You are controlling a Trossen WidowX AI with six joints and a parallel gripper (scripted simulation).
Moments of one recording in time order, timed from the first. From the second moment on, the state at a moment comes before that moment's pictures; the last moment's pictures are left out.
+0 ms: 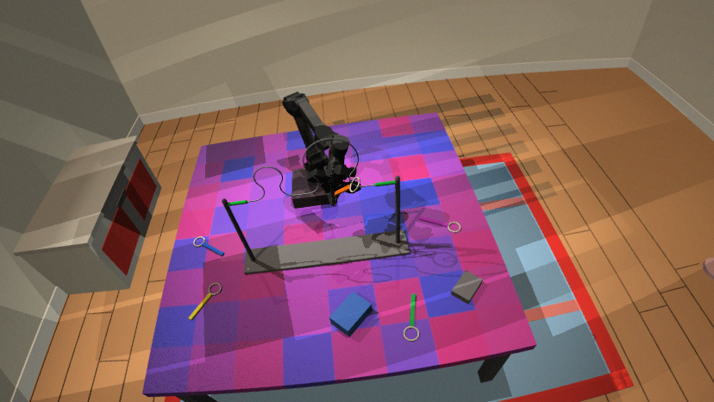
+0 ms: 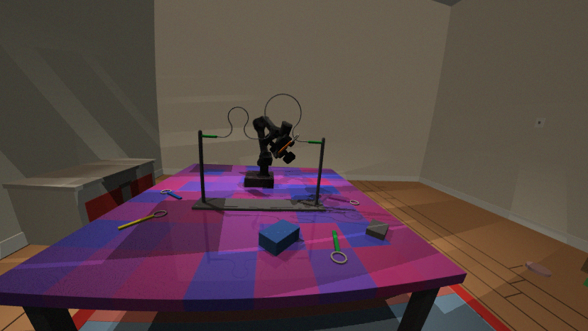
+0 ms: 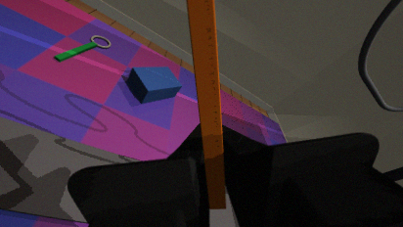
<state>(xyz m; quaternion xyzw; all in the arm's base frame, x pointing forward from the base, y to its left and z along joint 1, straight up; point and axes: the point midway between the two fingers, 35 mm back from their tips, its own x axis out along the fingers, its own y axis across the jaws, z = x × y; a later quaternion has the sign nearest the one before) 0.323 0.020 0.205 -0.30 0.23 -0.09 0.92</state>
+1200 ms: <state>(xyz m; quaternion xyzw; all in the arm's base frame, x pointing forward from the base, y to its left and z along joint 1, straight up) 0.339 0.122 0.165 0.01 0.20 -0.02 0.98</state>
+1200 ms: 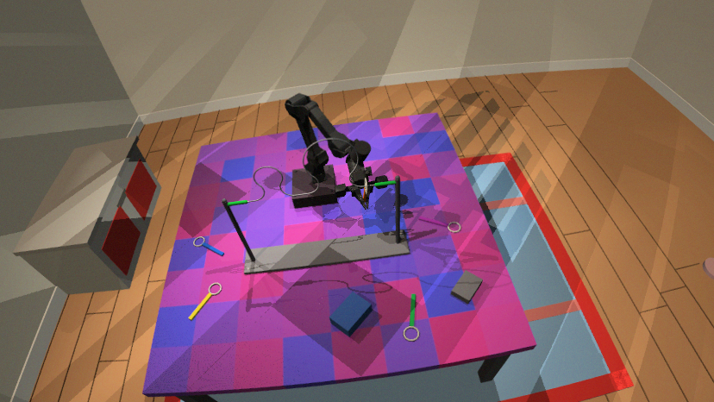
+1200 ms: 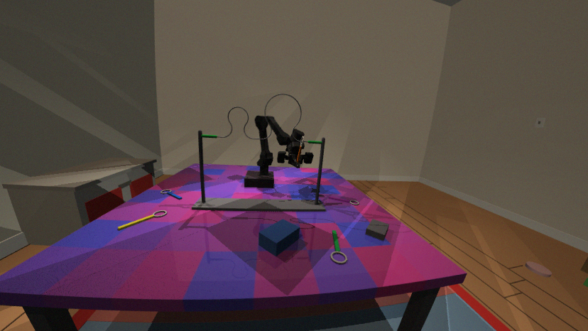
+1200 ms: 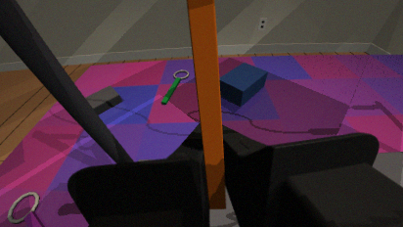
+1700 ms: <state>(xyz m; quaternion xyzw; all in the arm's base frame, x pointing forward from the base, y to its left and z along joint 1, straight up) 0.342 0.143 0.165 0.03 0.20 -0.01 0.98</state>
